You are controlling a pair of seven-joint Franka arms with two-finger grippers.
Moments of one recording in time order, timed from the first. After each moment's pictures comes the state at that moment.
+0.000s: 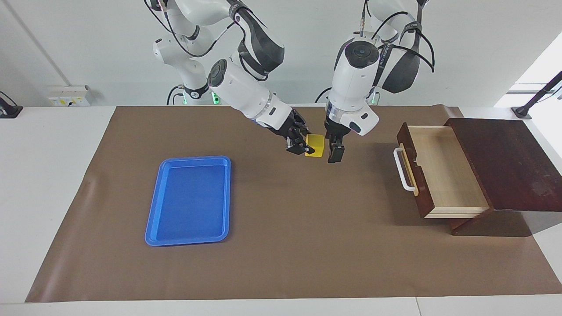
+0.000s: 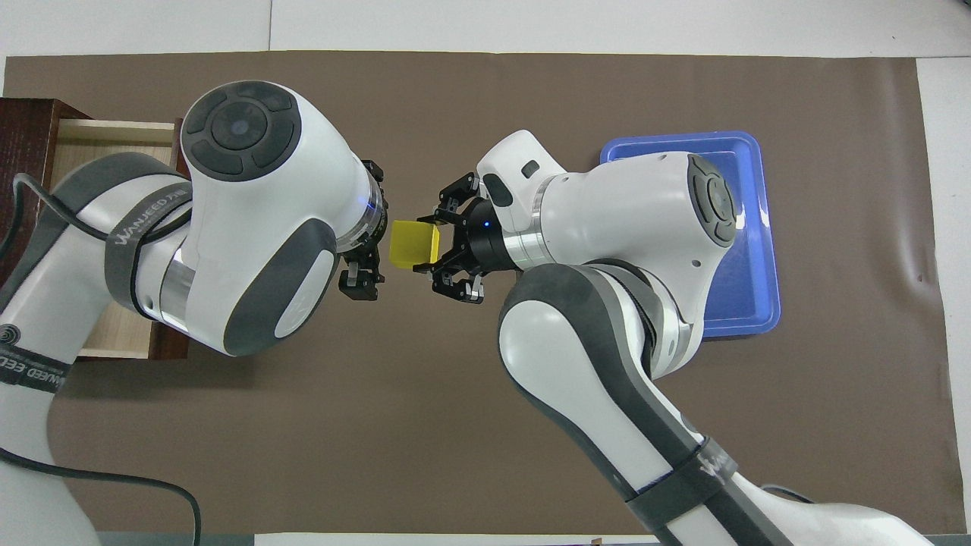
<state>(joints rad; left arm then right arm) -0.38 0.21 -0.18 -1.61 0.00 1.84 -2.03 0.49 0.23 0.06 -1.74 0.80 2.28 -1.38</state>
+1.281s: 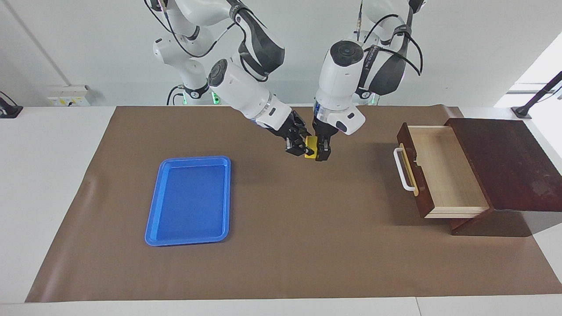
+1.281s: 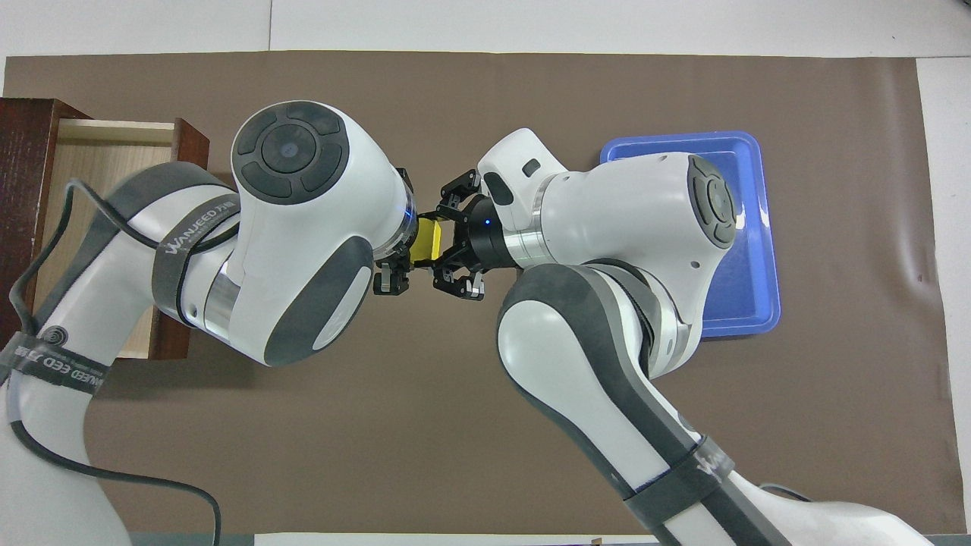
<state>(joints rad) -0.43 0.22 -0.17 -1.61 0.00 1.88 -2.05 0.49 0.24 0.06 -1.74 0.80 2.30 -1.37</state>
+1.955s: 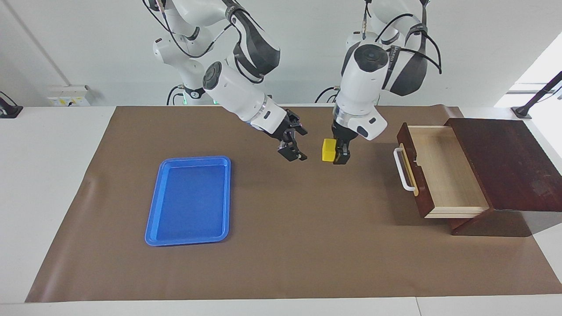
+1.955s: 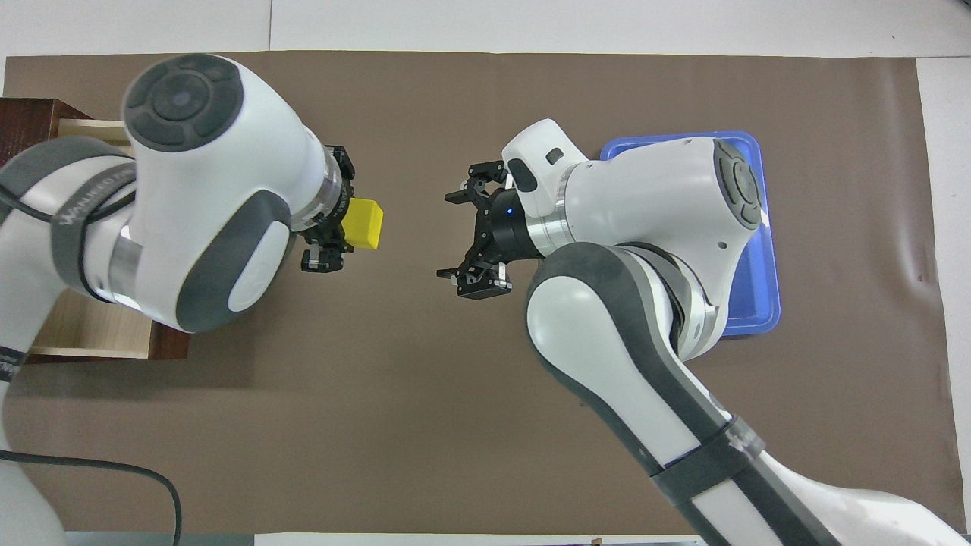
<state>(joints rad) -0.30 0.20 -0.15 -1.59 0.01 1.80 -1.85 0.44 0.23 0.05 -1.74 0.80 2.23 -1.36</state>
